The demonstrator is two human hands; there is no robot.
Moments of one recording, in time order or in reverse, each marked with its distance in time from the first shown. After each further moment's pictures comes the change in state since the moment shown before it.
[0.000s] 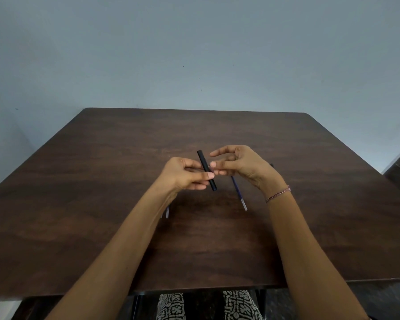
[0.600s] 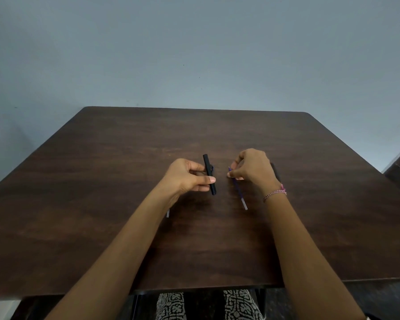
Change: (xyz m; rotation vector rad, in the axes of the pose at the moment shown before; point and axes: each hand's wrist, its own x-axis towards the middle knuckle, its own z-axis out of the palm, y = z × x) left_hand 0.004 -0.005 0.003 0.071 -0.008 -0.043; right_hand 0.007 0.008 -0.005 -0.789 0.369 0.213
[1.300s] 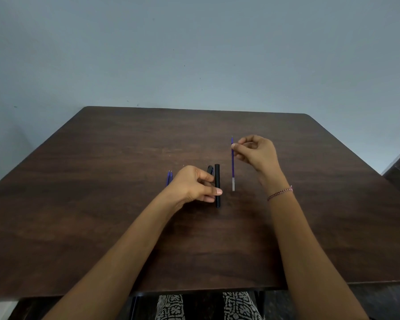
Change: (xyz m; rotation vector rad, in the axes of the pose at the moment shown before) left_hand 0.001 -0.007 0.011 0.105 -0.104 -0.045; right_hand -0.001 -0.003 -0.010 0.868 0.190 -0.042
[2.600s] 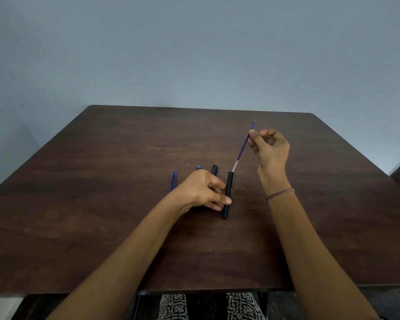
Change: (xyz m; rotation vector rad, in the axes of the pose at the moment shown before) left_hand -0.006 0.001 0.006 0.123 -0.131 -0.010; right_hand -0.003 -0.002 0.010 0.498 0.259 -0.121
